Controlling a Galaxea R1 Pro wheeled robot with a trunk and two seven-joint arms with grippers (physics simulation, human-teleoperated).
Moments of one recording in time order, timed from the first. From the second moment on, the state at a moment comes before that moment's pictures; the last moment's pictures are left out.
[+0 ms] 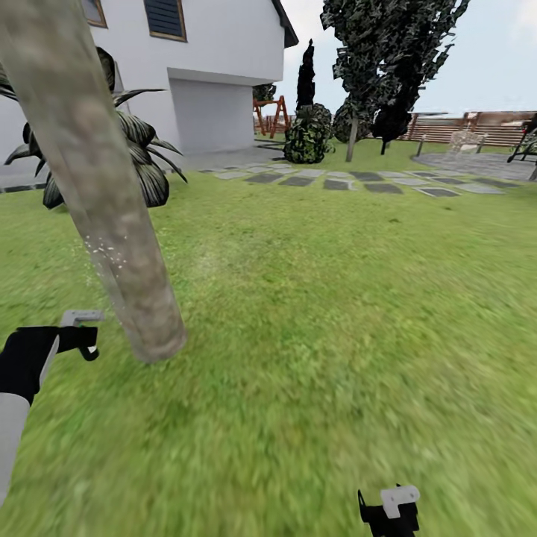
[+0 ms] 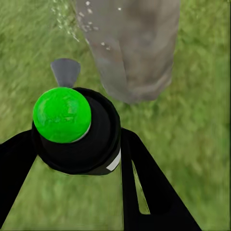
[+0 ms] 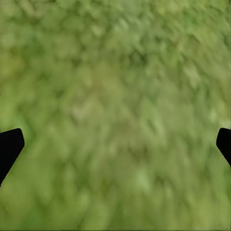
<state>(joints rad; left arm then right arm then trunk) -0.92 0.40 0.24 -0.73 -0.22 0.60 -0.30 -0.43 -0.04 -0.25 -0.05 0.47 -0.62 -0.18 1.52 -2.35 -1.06</state>
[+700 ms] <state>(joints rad) -0.85 0.41 0.24 -0.68 -0.17 0.43 -0.37 -0.43 -0.04 -0.25 -0.05 0.47 -0.62 -0.18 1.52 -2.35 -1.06</state>
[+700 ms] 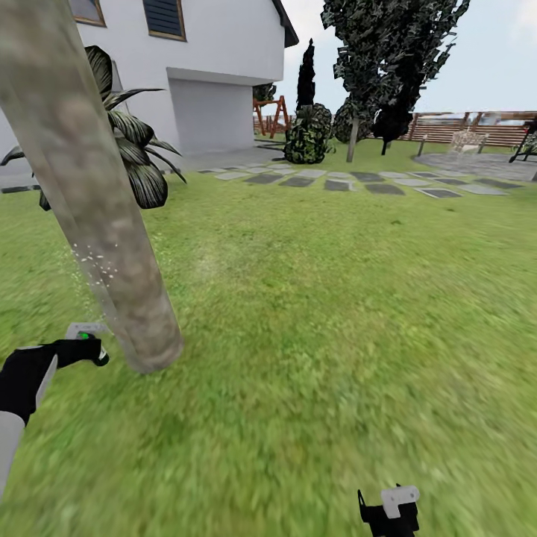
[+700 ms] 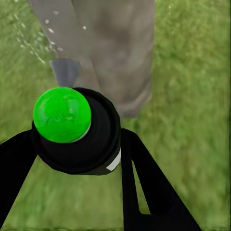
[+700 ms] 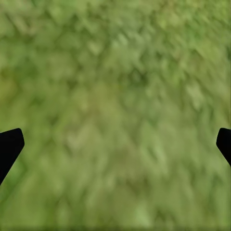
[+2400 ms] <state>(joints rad) -0.75 0.37 0.26 -0.70 -0.17 0.43 -0.26 -0.43 -0.04 -0.25 -0.05 0.48 -0.62 -0.18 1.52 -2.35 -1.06</state>
